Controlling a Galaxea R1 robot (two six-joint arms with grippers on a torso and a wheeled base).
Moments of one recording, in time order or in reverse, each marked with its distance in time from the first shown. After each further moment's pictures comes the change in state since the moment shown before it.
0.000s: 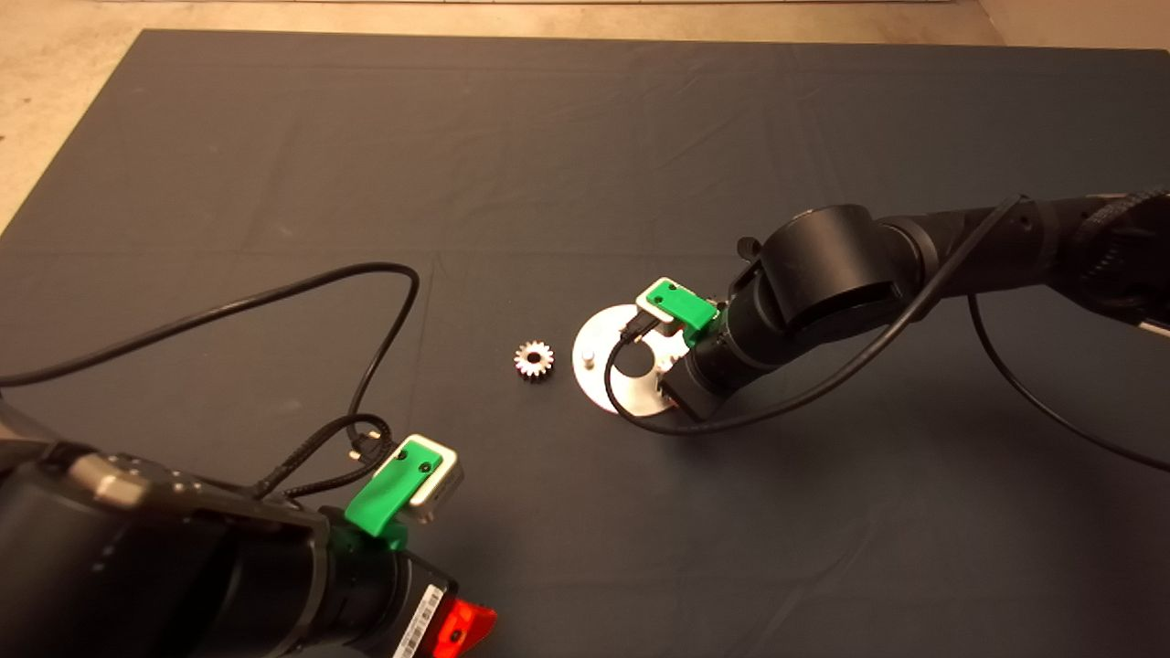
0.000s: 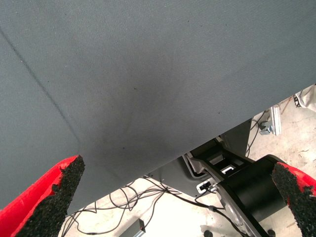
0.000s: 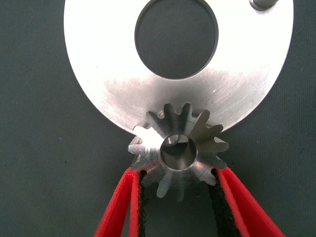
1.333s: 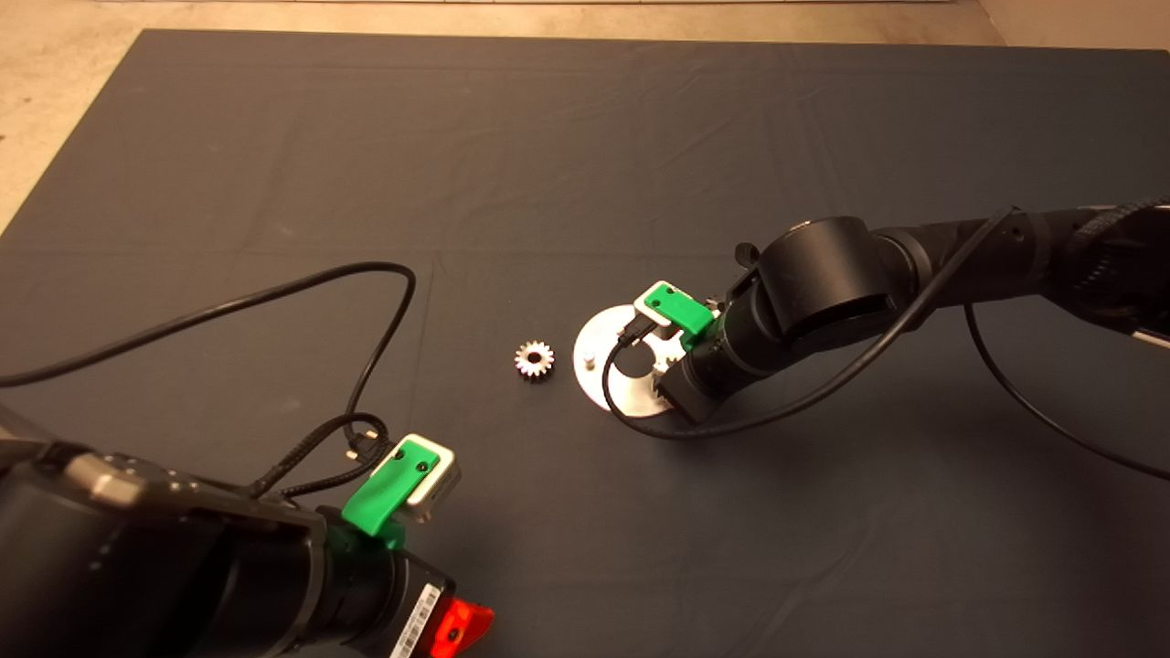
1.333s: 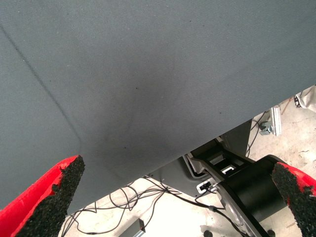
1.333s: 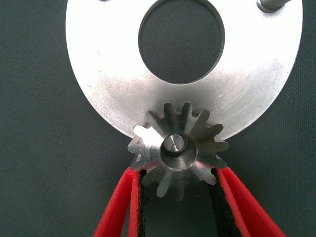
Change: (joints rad) left arm 0.000 -0.006 0.000 0.000 -0.002 0.002; right arm -0.016 0.000 0.000 -0.016 0.004 0.000
